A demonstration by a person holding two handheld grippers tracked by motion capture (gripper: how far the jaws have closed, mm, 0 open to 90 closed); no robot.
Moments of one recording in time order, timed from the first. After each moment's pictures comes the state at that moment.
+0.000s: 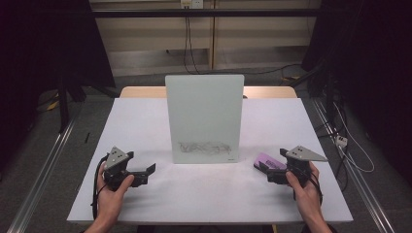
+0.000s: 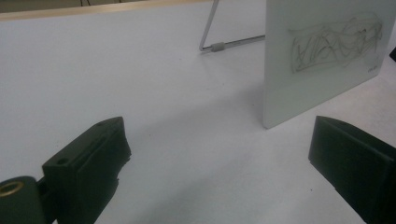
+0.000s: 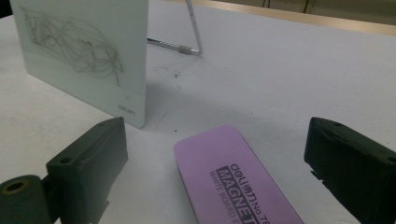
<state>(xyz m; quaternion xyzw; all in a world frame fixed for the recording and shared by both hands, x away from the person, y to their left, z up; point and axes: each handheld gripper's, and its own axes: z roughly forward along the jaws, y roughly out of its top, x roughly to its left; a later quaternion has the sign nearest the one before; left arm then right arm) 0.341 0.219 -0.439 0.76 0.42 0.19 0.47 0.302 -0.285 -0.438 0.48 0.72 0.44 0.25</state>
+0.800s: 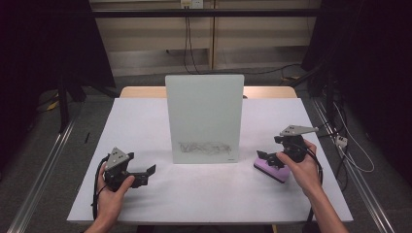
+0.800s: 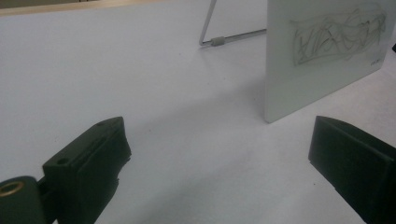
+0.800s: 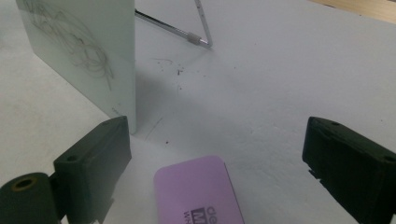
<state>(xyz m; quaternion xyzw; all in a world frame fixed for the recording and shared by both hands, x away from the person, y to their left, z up) 0.341 0.219 -0.442 0.76 0.41 0.19 0.46 0.358 -0.291 -0.414 0.44 0.78 0.40 0.16</state>
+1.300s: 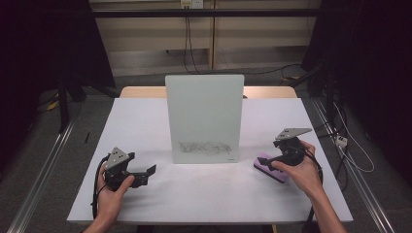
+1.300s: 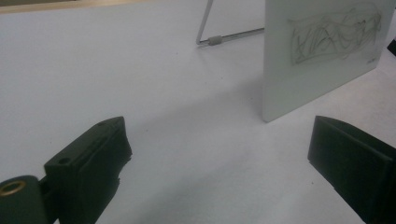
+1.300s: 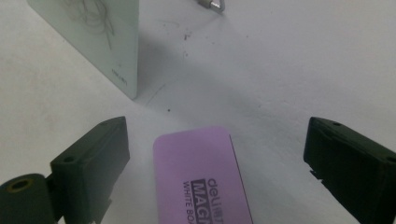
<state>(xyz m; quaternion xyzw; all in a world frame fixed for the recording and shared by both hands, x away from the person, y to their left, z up) 0.343 0.220 -0.443 0.76 0.41 0.18 0.46 0.357 -0.290 -0.420 0.41 0.83 0.34 0.15</state>
